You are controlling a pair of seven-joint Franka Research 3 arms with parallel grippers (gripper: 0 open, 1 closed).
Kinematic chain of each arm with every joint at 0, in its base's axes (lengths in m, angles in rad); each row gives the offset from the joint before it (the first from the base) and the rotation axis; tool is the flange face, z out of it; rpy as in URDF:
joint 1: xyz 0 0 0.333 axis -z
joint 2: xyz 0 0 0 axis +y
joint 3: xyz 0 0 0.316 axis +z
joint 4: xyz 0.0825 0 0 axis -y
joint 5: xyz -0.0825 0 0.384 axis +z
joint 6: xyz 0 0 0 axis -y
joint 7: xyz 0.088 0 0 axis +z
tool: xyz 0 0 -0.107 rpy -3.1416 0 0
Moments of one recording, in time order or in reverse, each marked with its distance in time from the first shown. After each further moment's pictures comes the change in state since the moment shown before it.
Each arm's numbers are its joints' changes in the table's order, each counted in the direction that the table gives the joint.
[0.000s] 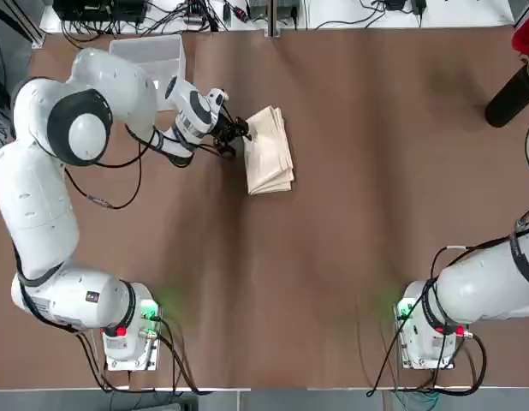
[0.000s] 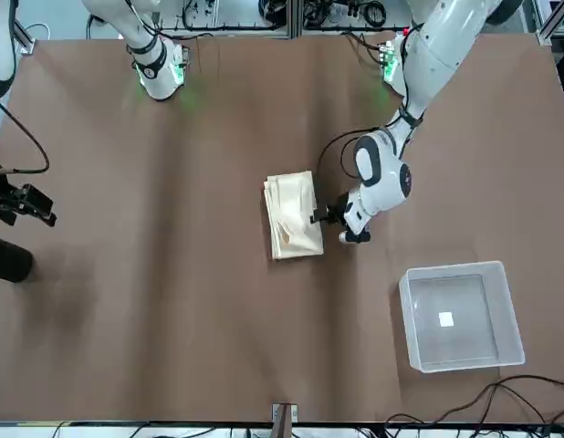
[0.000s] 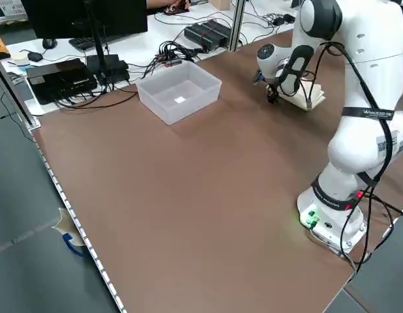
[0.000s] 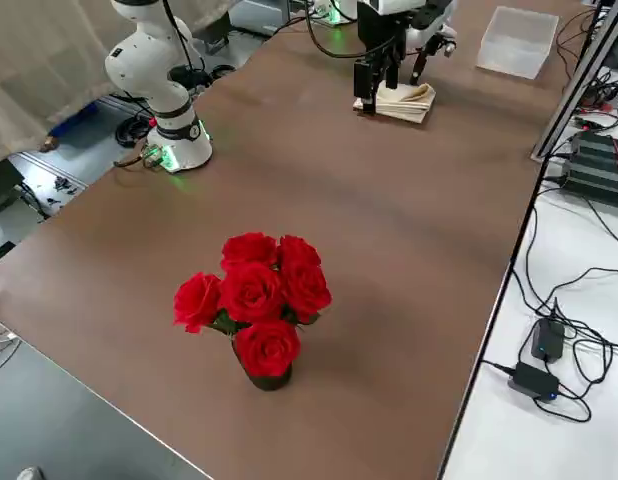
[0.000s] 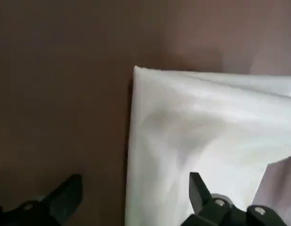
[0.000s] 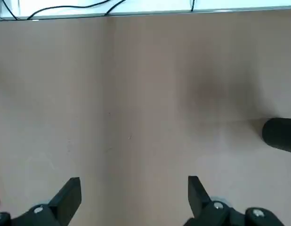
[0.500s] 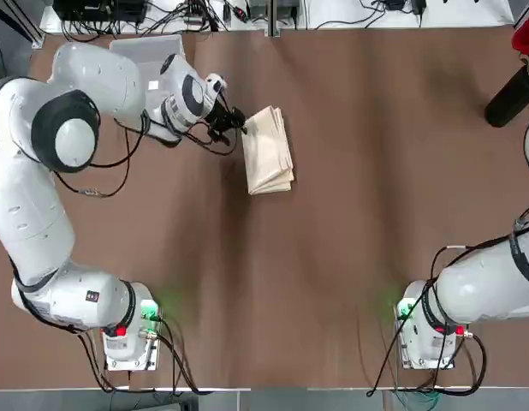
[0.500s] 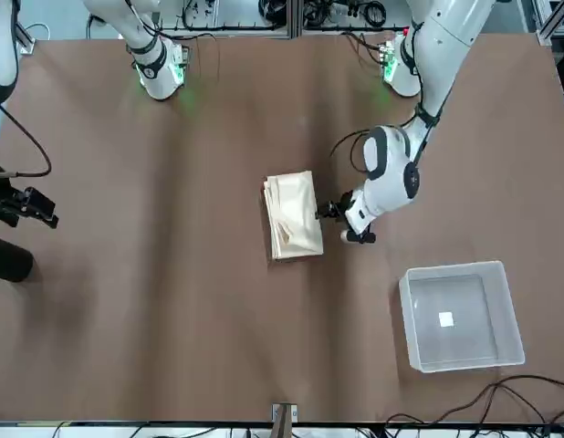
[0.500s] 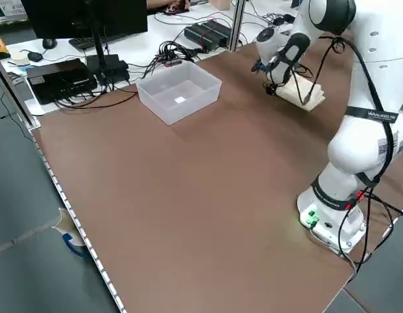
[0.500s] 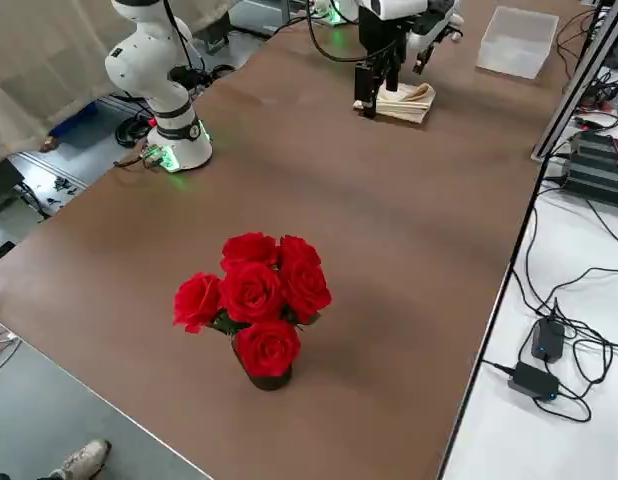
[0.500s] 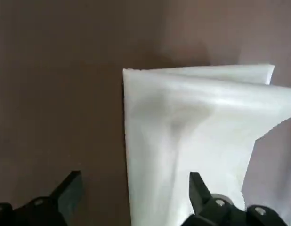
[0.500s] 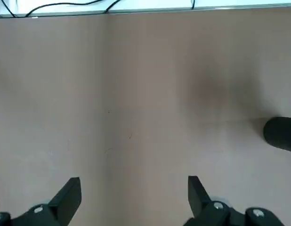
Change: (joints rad) left arm -0.006 -0.116 0.046 -0.041 0.183 -0.126 0.123; right arm 0.000 0.013 0.001 0.004 0.000 -0.002 0.000
